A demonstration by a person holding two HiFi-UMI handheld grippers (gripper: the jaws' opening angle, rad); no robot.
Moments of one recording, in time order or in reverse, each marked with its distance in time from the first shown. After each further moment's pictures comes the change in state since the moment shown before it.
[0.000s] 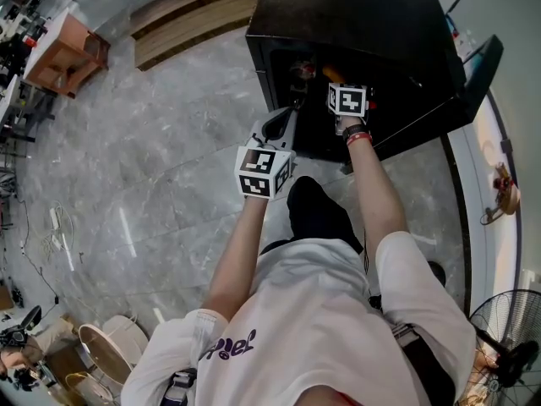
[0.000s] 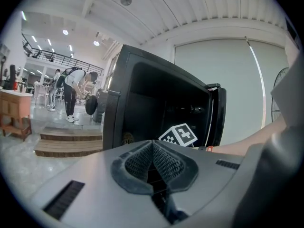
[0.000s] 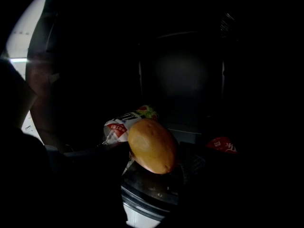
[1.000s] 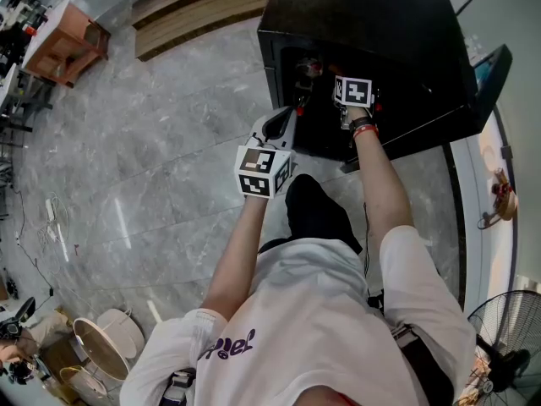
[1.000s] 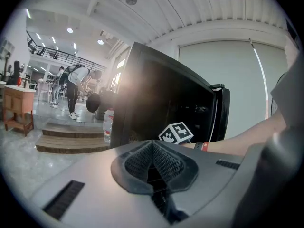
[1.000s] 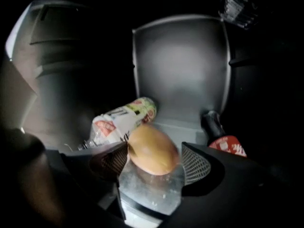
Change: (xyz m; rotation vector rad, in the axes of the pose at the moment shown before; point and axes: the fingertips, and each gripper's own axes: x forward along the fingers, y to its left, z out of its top) left arm 0.000 0.019 -0.012 -0.037 0.001 0.020; right arm 0.027 -0.008 -0.003 0.001 0.080 -0.016
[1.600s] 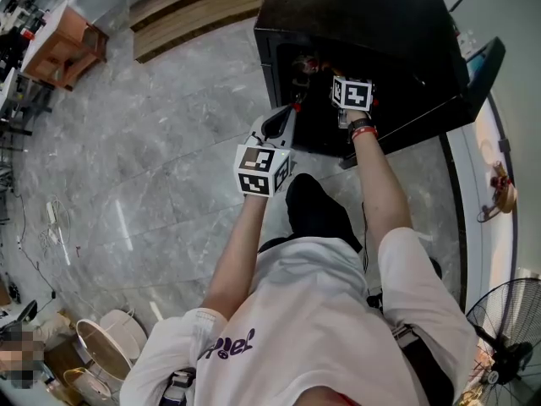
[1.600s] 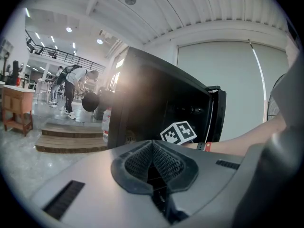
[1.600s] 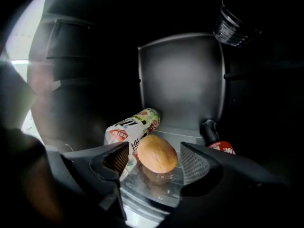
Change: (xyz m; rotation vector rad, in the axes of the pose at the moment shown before) left arm -0.013 -0.013 0.006 0.001 0.008 -0.013; right arm -0.031 0.009 0.013 0.003 -0.101 0.032
